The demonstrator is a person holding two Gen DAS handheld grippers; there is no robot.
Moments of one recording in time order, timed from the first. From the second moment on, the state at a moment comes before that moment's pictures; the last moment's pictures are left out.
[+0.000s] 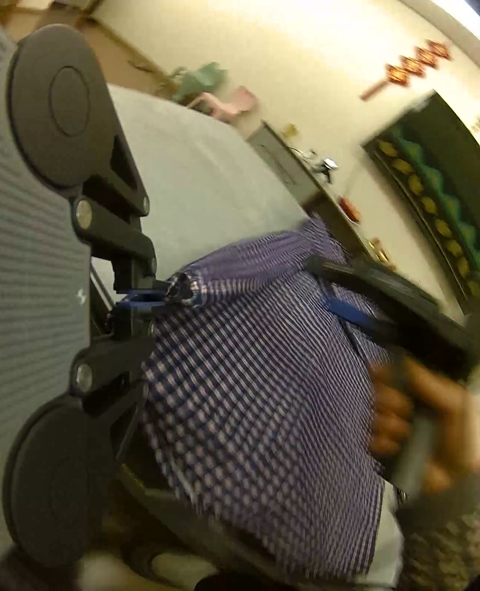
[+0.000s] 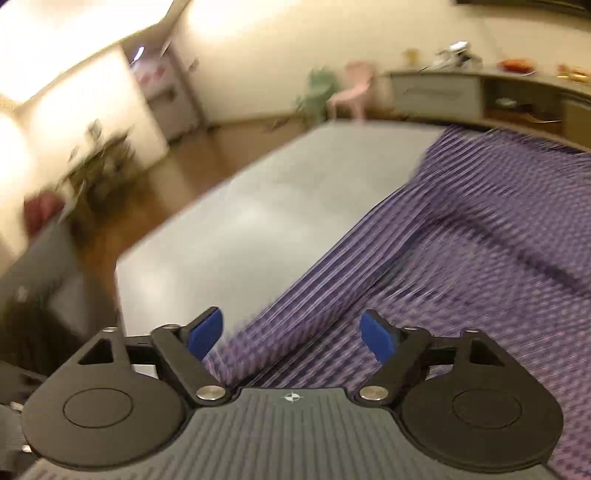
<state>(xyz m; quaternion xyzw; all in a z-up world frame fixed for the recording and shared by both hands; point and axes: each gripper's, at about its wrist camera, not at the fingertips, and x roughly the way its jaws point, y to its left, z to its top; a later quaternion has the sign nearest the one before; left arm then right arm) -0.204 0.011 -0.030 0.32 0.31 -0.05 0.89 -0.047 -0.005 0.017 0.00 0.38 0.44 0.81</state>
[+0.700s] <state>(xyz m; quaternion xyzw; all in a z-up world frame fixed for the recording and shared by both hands) -0.177 0.063 -0.027 0.11 0.38 -0.07 0.91 -0.074 -0.031 -0.001 -0.08 0.39 0.41 0.82</state>
